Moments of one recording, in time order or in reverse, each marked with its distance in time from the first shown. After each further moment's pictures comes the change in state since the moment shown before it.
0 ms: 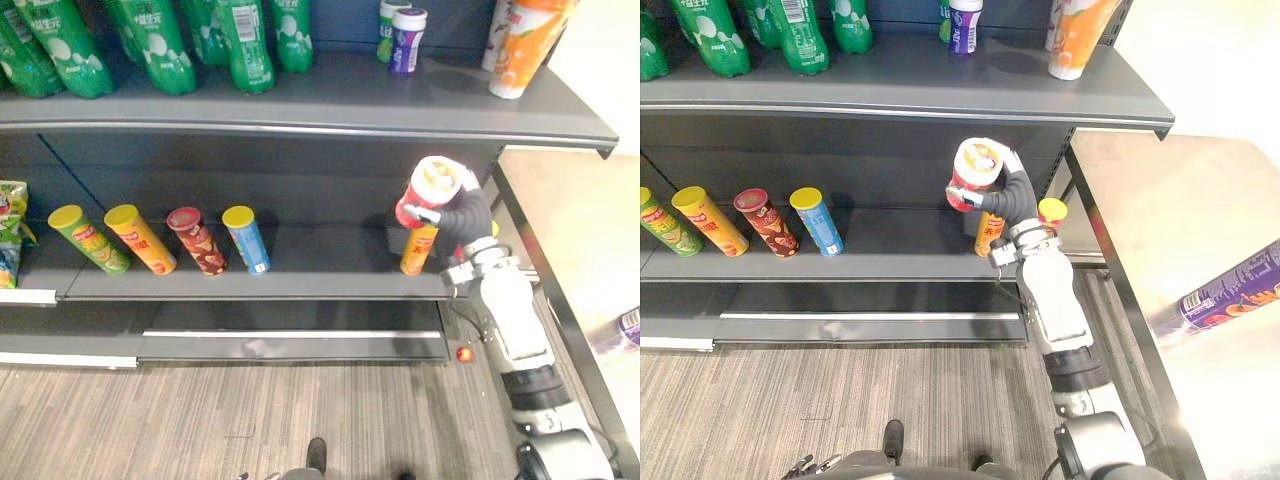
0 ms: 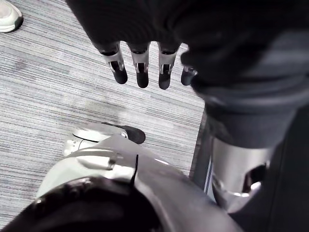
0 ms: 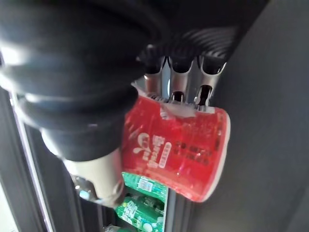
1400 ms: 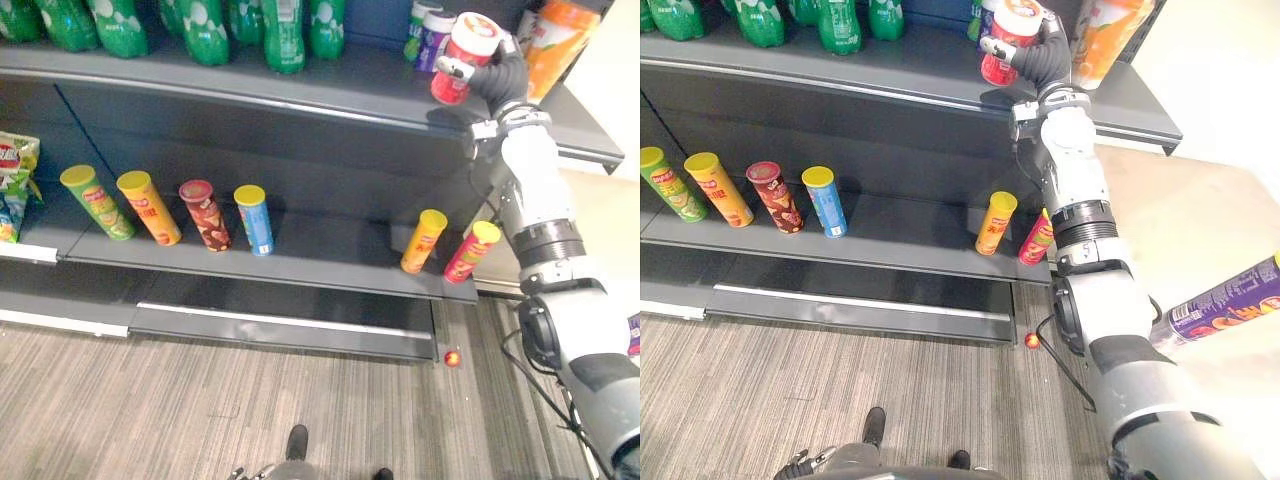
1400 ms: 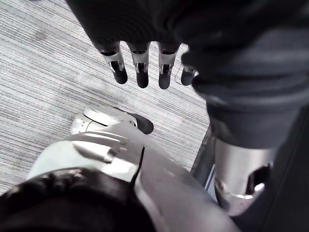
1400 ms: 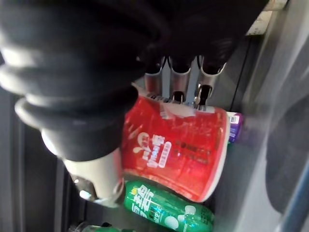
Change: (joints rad) left arm -0.043 0.016 -0.015 0.006 -0.082 0.015 0.006; right arm -0.700 -0.104 -0.110 0.745 0.046 0.110 -0.108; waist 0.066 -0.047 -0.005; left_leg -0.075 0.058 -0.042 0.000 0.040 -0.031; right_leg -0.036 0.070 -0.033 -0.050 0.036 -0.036
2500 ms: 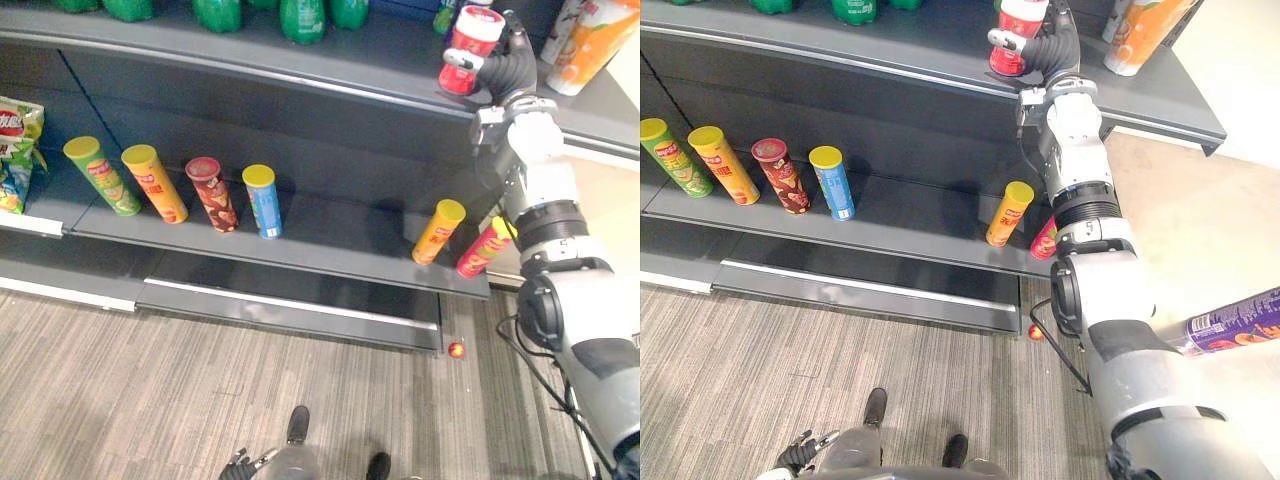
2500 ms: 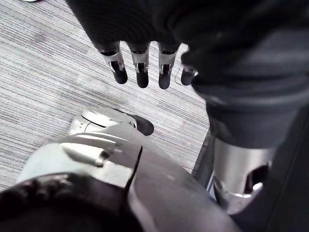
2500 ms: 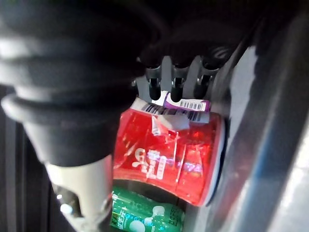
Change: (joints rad) left arm -0.033 0.010 -0.039 -0.010 0.000 -0.015 0.016; right arm -0.106 0.008 -0.066 0.176 -0.053 -0.011 0.002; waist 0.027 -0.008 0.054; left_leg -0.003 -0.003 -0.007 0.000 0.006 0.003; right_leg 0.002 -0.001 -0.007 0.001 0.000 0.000
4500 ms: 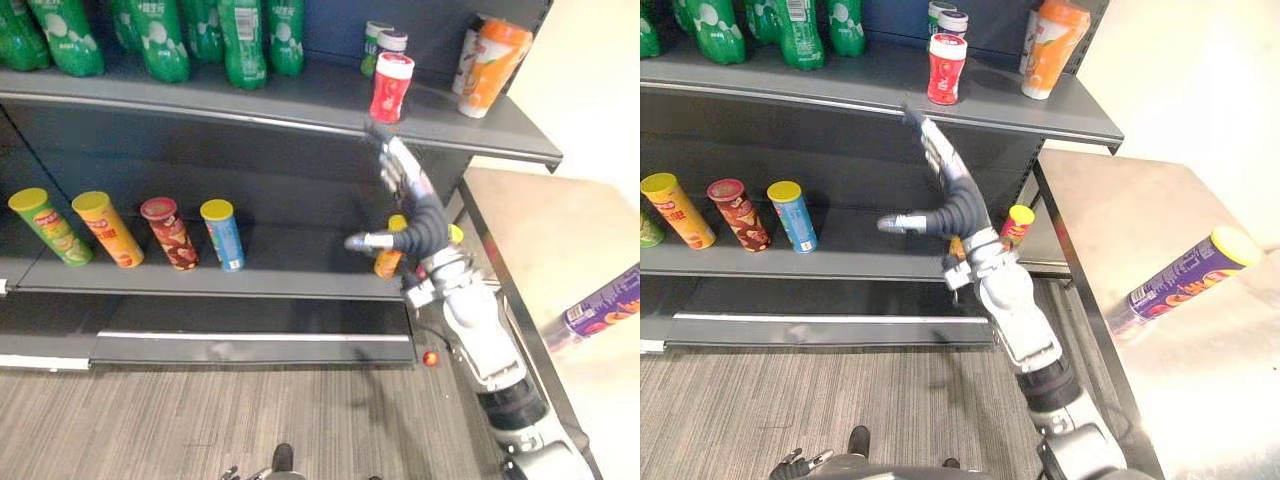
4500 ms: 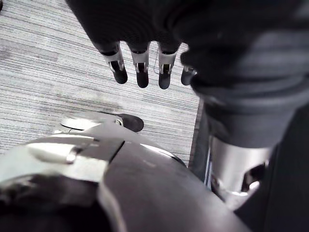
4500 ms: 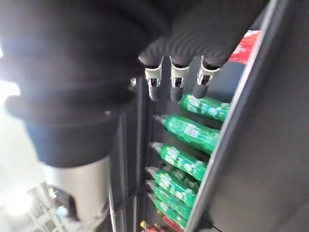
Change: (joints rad) left arm 0.054 -0.001 0.017 0.002 0.094 0.010 0.057; right arm 0.993 0.183 0.435 -1.107 -0.105 -0.145 0.086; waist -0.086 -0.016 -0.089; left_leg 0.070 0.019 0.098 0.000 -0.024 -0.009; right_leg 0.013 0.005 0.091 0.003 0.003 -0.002
